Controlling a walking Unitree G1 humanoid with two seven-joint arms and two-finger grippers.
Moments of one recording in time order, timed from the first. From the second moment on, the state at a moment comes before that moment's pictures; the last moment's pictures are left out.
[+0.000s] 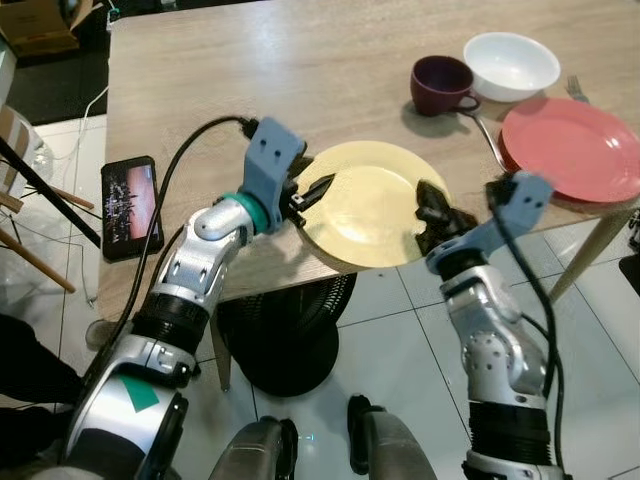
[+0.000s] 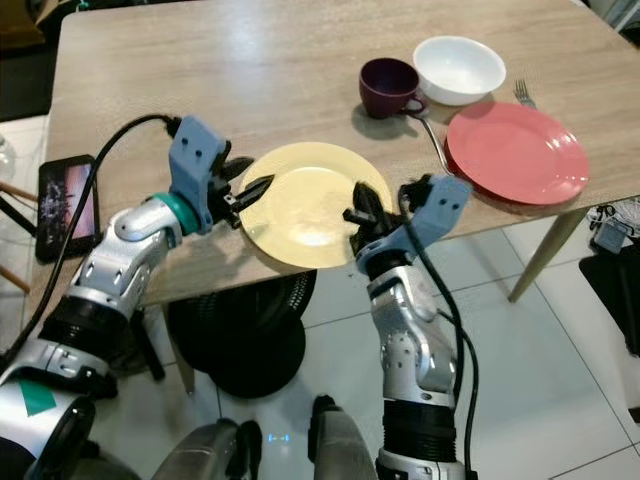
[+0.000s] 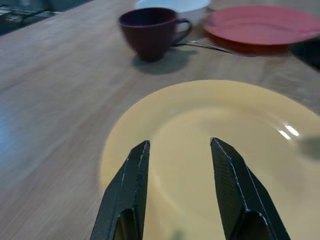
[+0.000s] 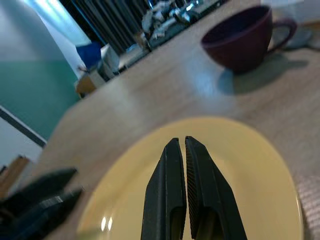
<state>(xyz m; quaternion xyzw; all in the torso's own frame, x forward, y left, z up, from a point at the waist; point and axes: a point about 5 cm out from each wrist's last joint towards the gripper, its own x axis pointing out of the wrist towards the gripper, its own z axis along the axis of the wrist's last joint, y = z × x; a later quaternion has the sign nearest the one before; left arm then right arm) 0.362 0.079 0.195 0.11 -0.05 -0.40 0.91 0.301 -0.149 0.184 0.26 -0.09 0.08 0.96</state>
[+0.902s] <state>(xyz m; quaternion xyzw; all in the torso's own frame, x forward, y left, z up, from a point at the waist) 0.362 0.095 0.139 0.04 0.06 -0.39 0.92 0.307 -0.161 0.163 0.36 -0.02 0.06 0.93</state>
